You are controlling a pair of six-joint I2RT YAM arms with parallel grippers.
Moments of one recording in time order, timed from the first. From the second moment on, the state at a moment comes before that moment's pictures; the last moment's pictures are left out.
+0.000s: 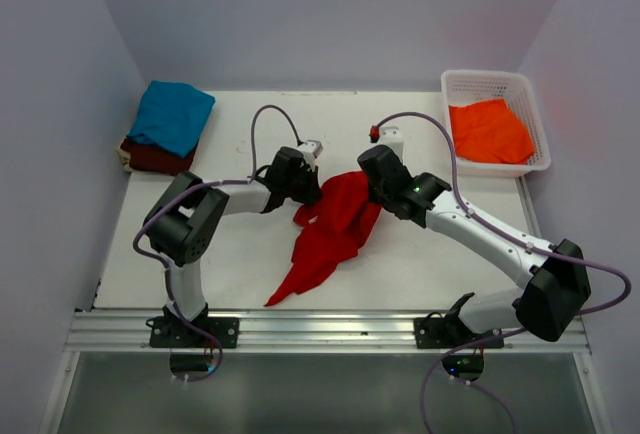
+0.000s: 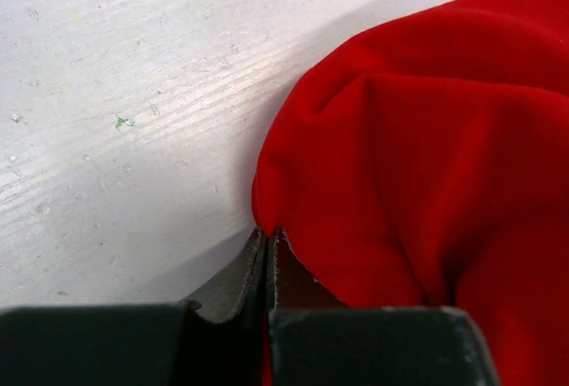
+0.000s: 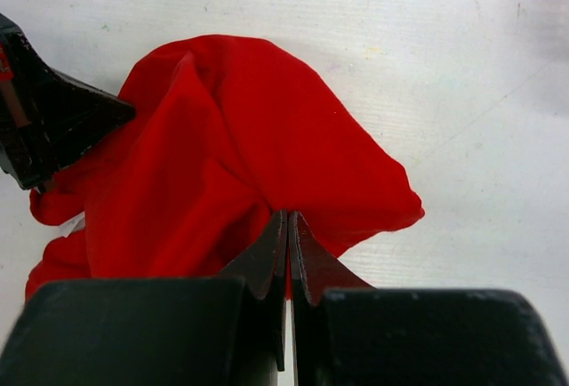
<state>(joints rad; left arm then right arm) -0.56 1.90 0.99 0.20 0.20 -0.33 0.74 1.35 1.11 -0.59 0.53 0.47</state>
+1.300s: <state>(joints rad) -0.58 1.12 1.42 -0.54 -0.29 -0.25 0.75 1.00 1.03 -0.47 0.62 0.44</state>
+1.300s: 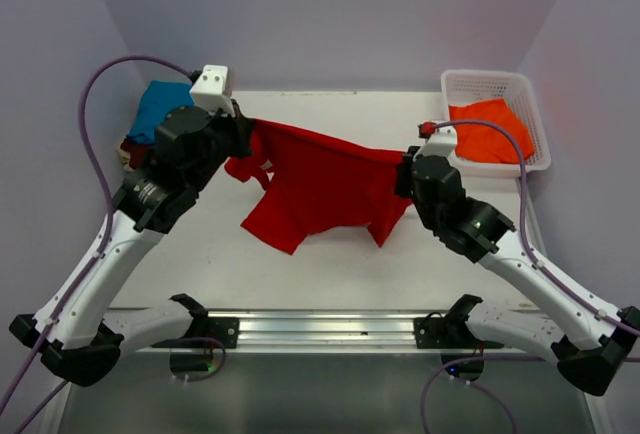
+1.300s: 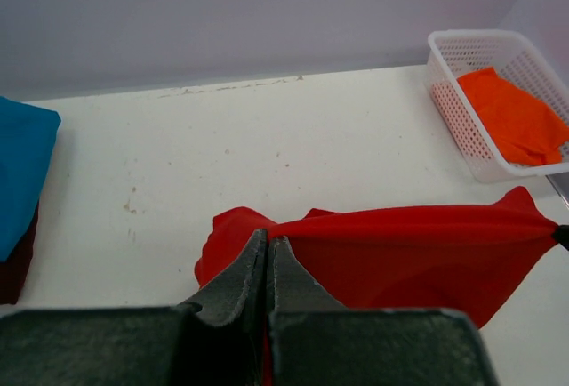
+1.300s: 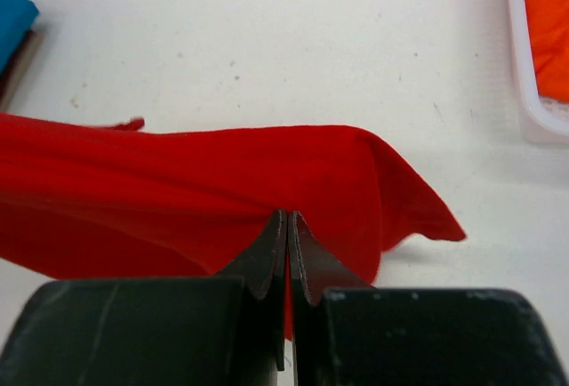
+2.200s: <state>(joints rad) -0.58 0.96 1.22 -0.63 -0.29 -0.28 0.75 1.09 1.07 -0.50 0.54 0.33</state>
